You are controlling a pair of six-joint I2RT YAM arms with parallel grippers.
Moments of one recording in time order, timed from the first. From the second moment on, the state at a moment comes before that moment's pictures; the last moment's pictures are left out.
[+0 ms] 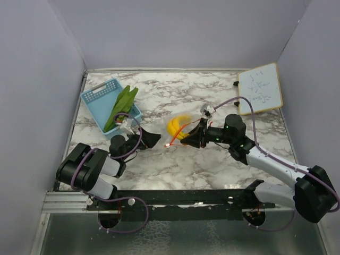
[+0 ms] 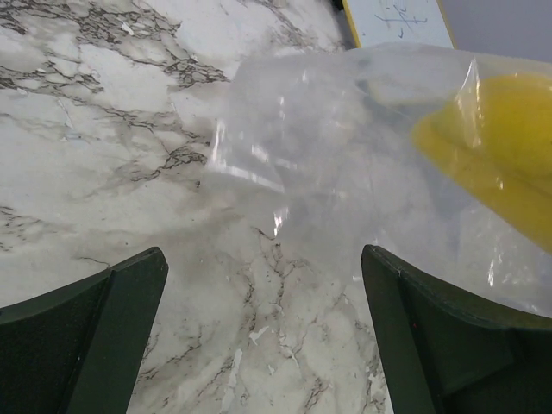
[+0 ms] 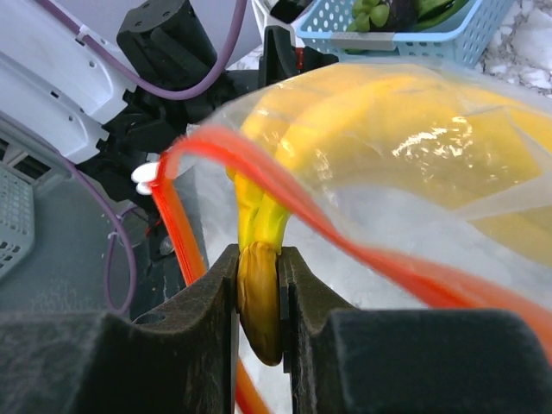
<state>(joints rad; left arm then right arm) -0.34 1.50 0.13 1.23 0.37 -0.82 0.61 1.14 0.57 0.44 -0.72 0.36</state>
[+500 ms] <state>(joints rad) -0.25 1.60 0.12 1.49 0.45 -0.94 0.60 1.13 0.59 0.42 -0.74 0.36</state>
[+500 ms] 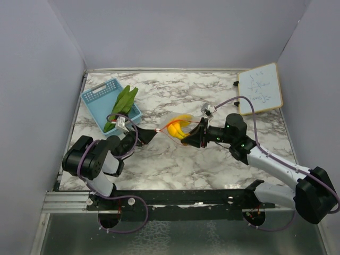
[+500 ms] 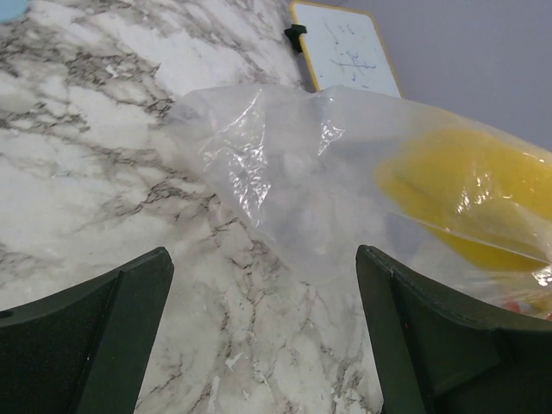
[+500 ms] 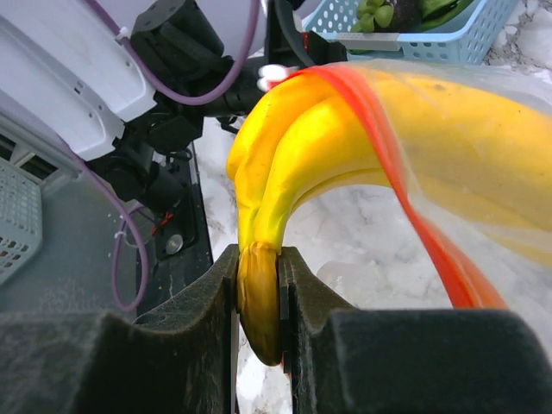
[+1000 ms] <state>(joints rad) -0.22 1.66 0.12 1.50 0.48 -1.02 0.60 1.03 0.59 0.45 -0.78 0.40</state>
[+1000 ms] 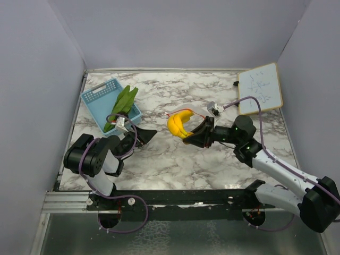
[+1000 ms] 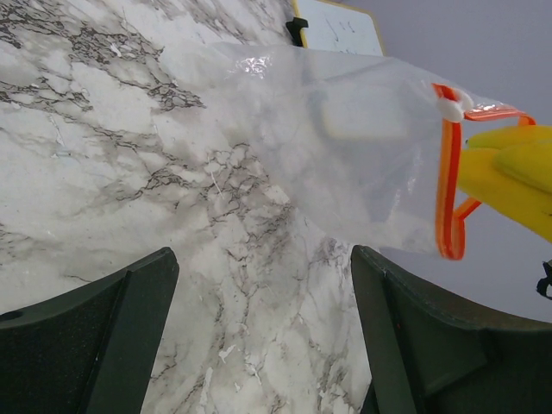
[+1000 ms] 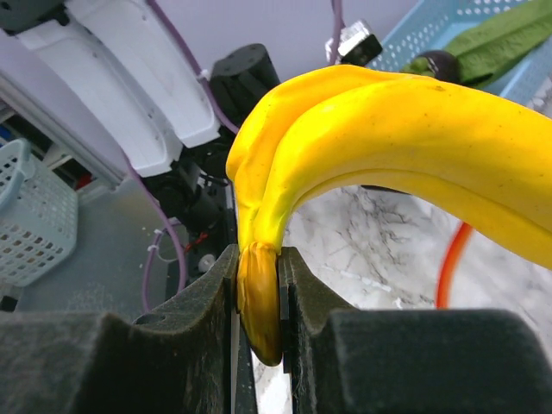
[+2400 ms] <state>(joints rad) -0.33 0.50 0.44 0.05 -0.03 -0.72 0.70 1.83 1.24 0.63 -0.70 0.39</state>
